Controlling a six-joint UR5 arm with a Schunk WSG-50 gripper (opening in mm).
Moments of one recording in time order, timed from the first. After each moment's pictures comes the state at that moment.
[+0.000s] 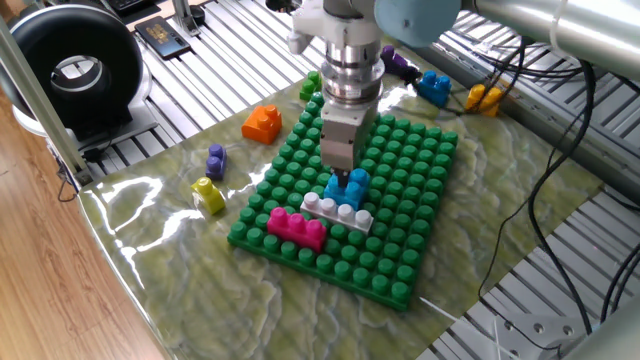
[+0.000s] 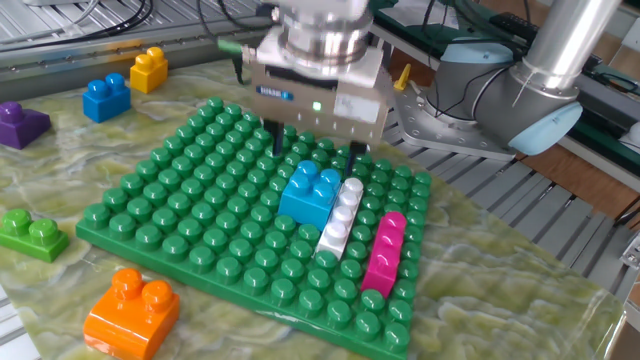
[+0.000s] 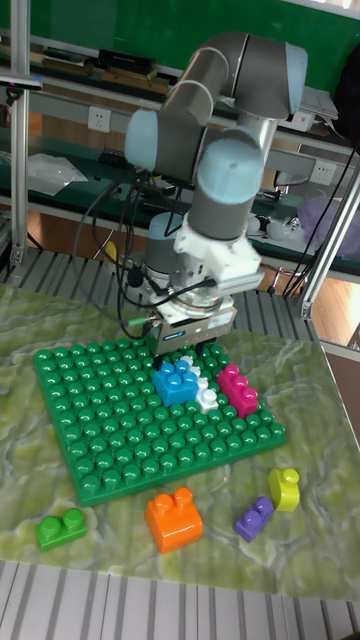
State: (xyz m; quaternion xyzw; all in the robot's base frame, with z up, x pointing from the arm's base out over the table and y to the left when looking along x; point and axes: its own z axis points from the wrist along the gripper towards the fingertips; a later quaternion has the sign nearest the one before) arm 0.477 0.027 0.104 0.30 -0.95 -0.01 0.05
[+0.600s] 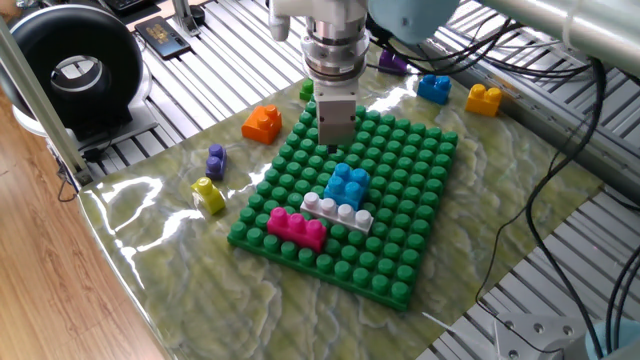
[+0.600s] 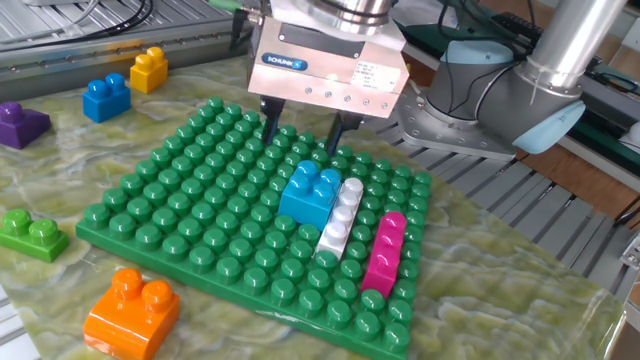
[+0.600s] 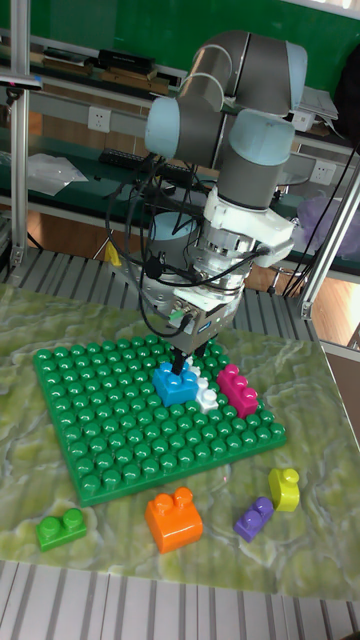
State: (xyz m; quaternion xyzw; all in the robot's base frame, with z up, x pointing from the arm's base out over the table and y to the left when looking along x) arm 0.522 0.038 0.132 0.48 -0.87 0.05 -0.03
